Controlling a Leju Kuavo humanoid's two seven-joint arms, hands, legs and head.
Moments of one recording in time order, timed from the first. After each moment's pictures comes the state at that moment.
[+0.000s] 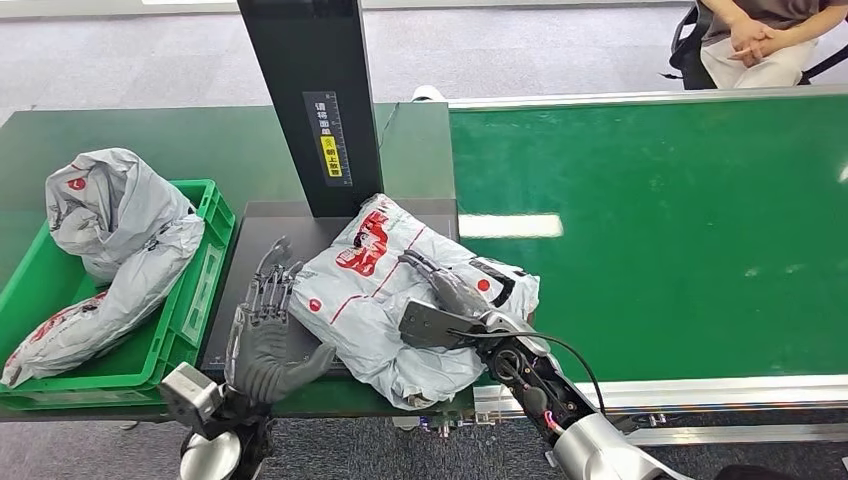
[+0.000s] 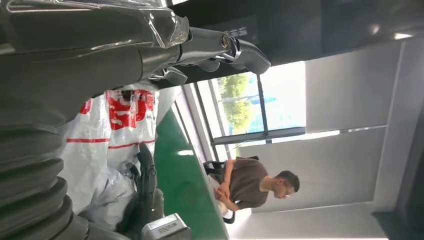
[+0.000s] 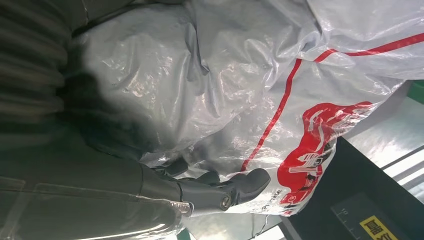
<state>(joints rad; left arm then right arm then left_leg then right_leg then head) -0.08 -0.05 -0.26 -1.45 -0.12 -0.10 -0.51 -0.54 0.09 0.56 -0.67 0.56 0.07 -0.39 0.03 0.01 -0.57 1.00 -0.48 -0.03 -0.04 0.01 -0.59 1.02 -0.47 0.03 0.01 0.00</state>
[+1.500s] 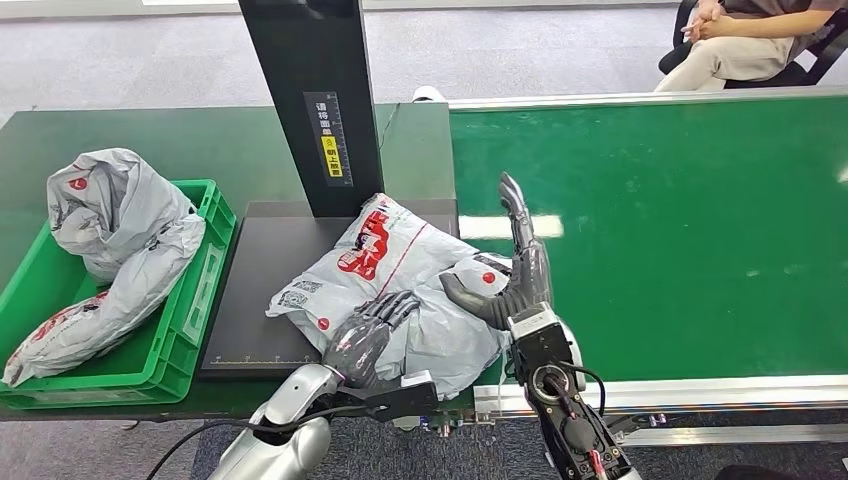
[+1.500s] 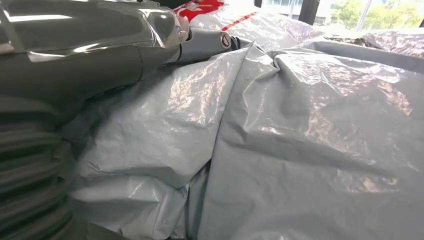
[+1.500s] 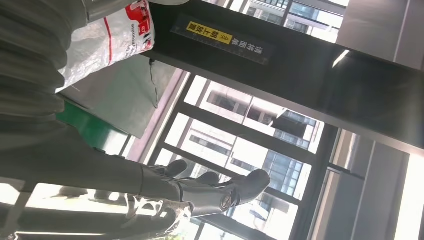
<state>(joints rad) -0.35 -0.06 -0.52 -0.91 -1.09 0.05 -0.02 -0.30 0.08 0.40 -1.21 0.19 -0.21 -0.70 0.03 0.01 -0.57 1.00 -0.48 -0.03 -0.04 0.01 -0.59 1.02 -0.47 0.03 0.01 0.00</state>
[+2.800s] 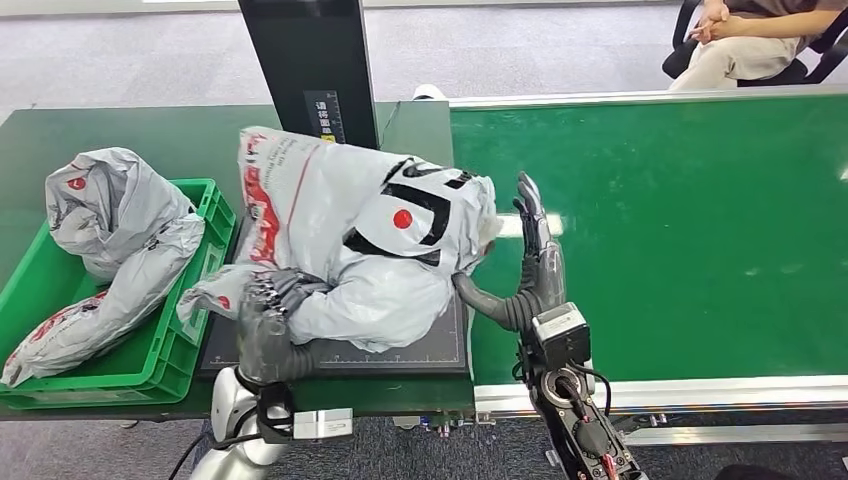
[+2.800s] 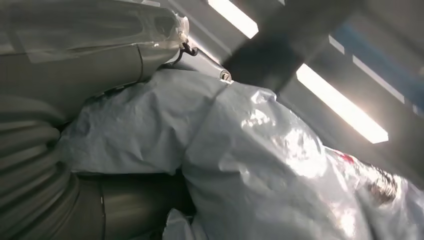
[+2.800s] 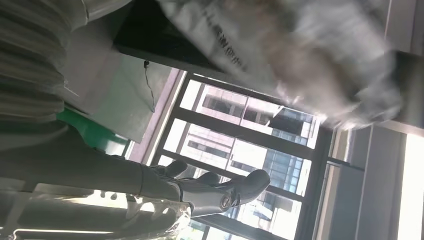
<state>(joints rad) -0.22 -0.05 -0.37 -1.31 -0.74 0.70 -0.67 -0.28 0.05 0.41 -1.26 0.10 -0.20 -0.70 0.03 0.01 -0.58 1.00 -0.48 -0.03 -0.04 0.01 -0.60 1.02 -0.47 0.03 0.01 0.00</state>
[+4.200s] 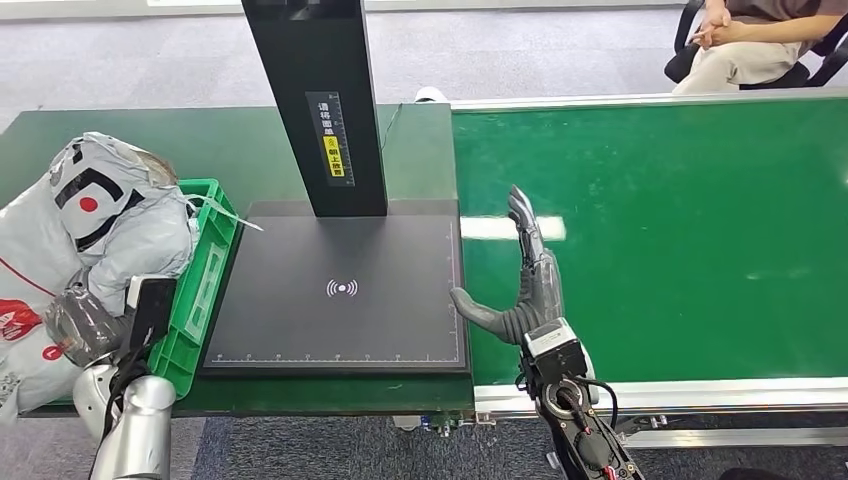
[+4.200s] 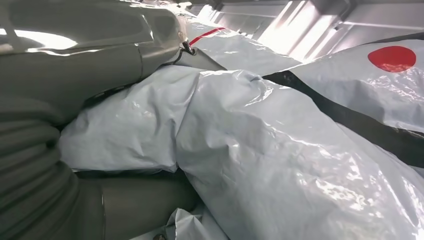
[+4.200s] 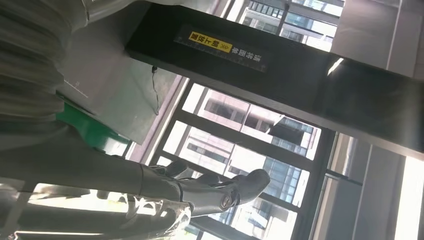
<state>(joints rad) -0.40 -0.04 0.47 -0.95 -0.95 0.70 -0.22 -0.24 0.03 0.41 -1.27 0.16 -0.18 -0.70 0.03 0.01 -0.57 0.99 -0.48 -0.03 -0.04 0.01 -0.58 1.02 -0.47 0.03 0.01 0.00</state>
